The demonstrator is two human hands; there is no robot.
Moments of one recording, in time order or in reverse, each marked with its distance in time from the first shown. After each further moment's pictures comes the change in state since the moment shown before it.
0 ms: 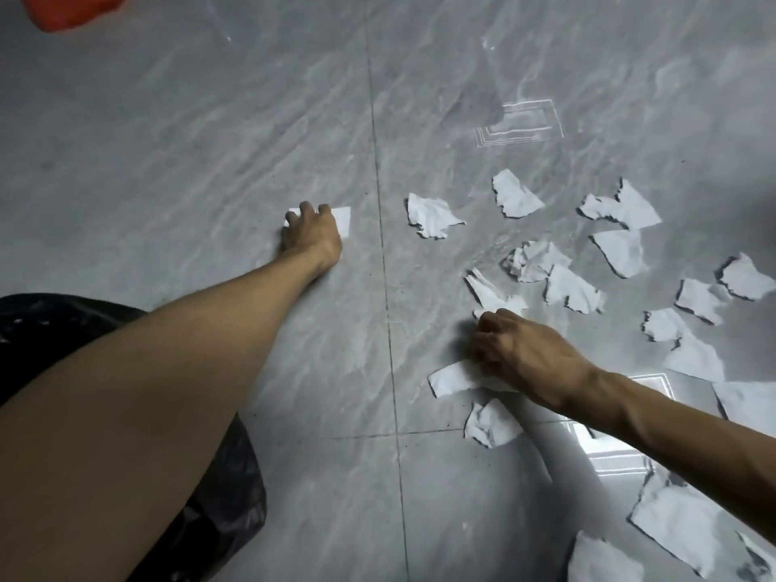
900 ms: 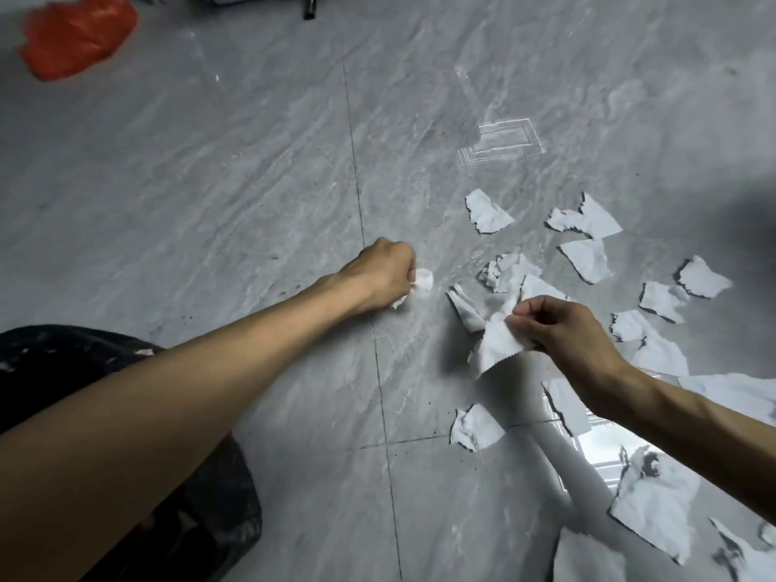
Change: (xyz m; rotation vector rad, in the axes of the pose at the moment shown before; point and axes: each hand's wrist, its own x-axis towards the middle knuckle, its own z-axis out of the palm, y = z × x) left_hand -0.096 0.077 -0.048 -0.096 -0.201 0.529; right_hand -0.031 -0.002 -0.039 1.222 0.466 0.770
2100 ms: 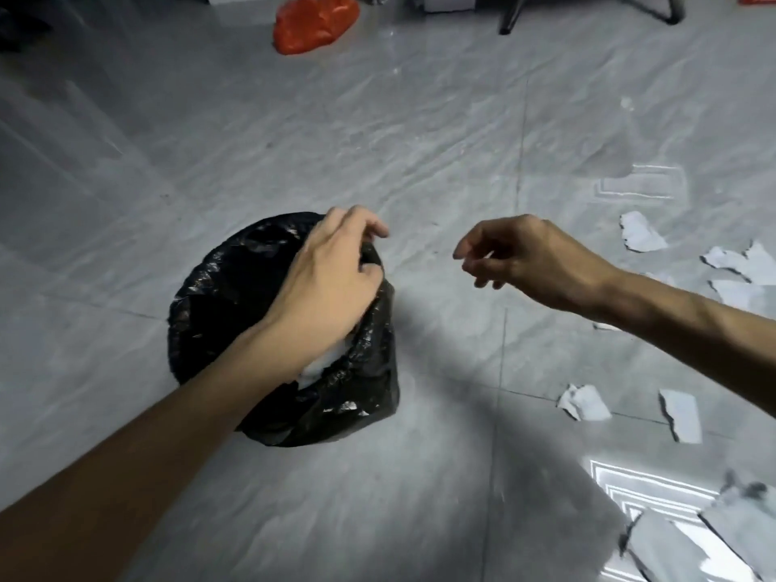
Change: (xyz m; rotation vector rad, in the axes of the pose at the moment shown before) left_hand -0.292 -0.050 -0.073 -0.223 0.642 -0.322; right_hand -0.094 -0.142 0.157 -0.655 -0.589 -0.620
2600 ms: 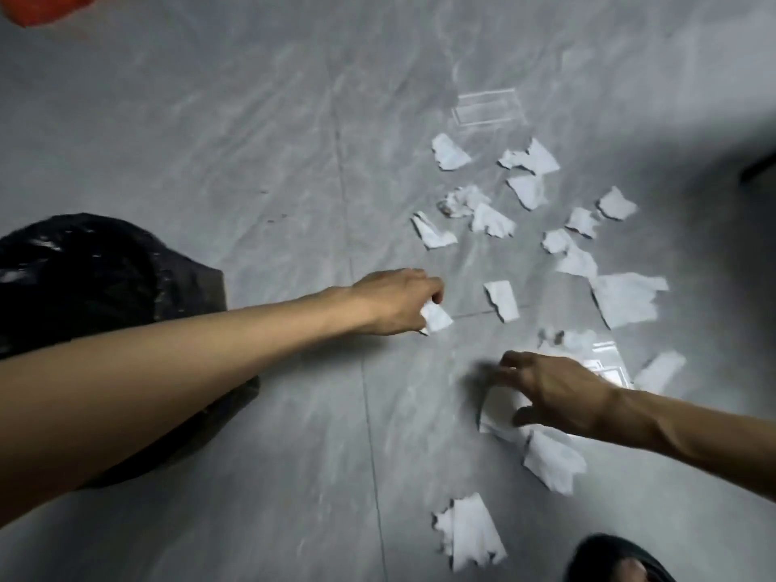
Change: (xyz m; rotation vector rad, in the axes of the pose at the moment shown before) left_hand -0.005 0.122 0.215 0.340 -0.939 0.618; right_hand -0.258 0.180 0.024 -0.584 -0.417 0.372
